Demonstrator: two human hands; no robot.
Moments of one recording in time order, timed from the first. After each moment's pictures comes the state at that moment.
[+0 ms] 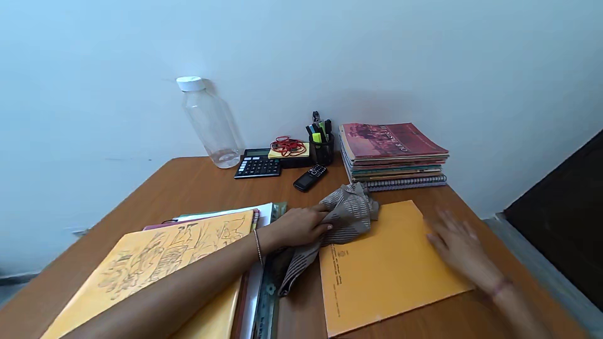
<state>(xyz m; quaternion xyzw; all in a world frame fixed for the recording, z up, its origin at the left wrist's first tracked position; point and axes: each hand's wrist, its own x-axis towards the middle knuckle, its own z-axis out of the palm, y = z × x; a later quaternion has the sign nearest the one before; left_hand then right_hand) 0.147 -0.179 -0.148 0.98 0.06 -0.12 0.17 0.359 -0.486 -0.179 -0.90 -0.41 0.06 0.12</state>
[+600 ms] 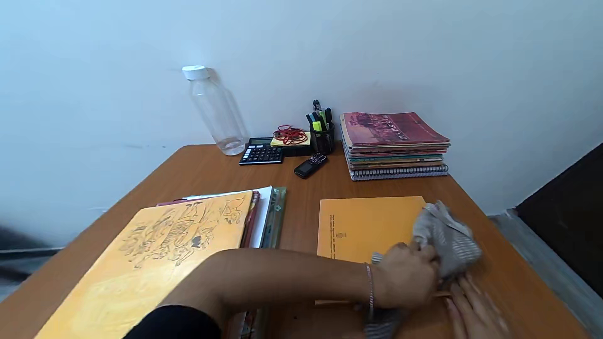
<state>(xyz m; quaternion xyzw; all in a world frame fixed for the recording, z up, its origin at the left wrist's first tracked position) 0.217 -0.383 -0.168 0.98 -0.11 -0.08 0.17 0.243 -0.571 -0.232 -0.89 -0.38 -0.06 0.24</state>
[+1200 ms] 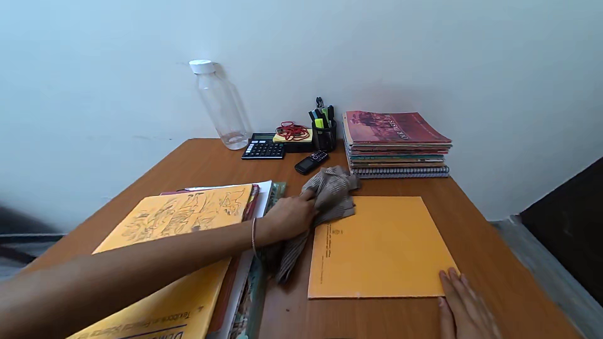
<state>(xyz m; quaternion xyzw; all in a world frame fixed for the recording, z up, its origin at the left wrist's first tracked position) 0.131 -0.216 -0.155 0.97 0.21 -0.11 0.06 0.240 -0.564 -0.231 -0.90 -0.35 -0.06 0.24</state>
